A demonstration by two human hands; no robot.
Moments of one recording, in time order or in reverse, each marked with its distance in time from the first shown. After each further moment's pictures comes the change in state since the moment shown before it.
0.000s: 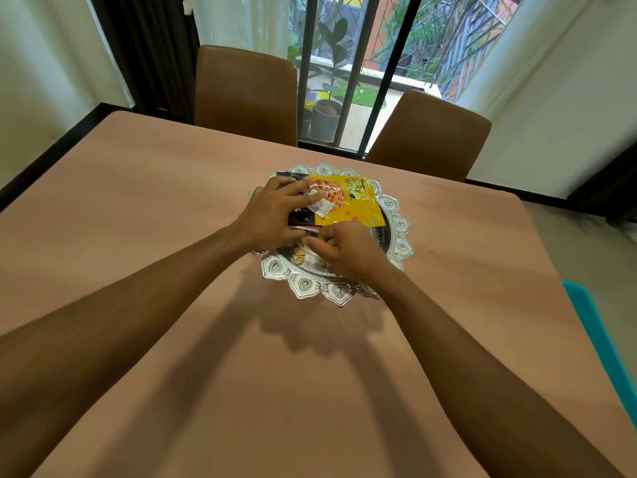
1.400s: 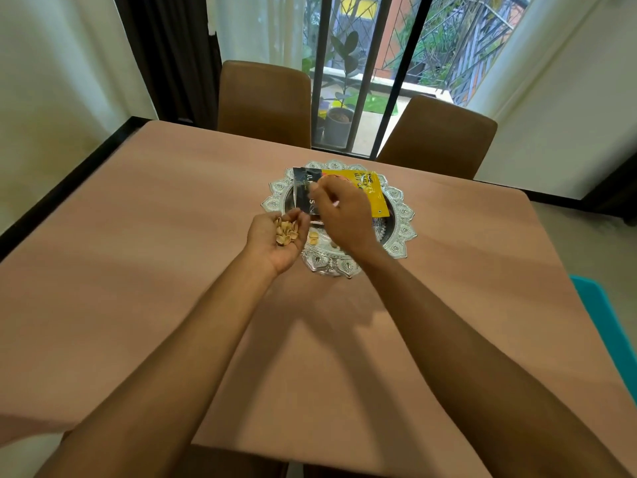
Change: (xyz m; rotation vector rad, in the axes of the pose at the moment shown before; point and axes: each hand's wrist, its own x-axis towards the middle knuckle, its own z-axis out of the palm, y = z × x) left_hand -0.065 0.087 -0.042 -2.315 0.473 -1.146; right_hand -0.003 -0.068 -0.002 0.208 0.448 0.015
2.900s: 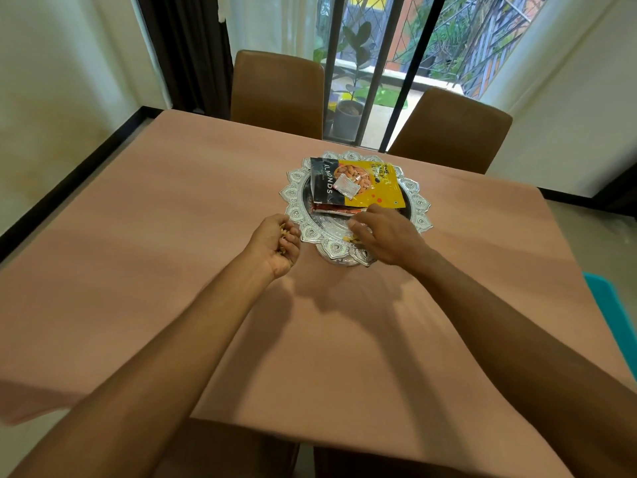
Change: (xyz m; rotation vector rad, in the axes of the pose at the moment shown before) left_hand 0.002 0.021 -0.044 0.293 0.079 -0.134; right_hand -0.026 0.065 -0.034 -0.544 -0.494 -0.098
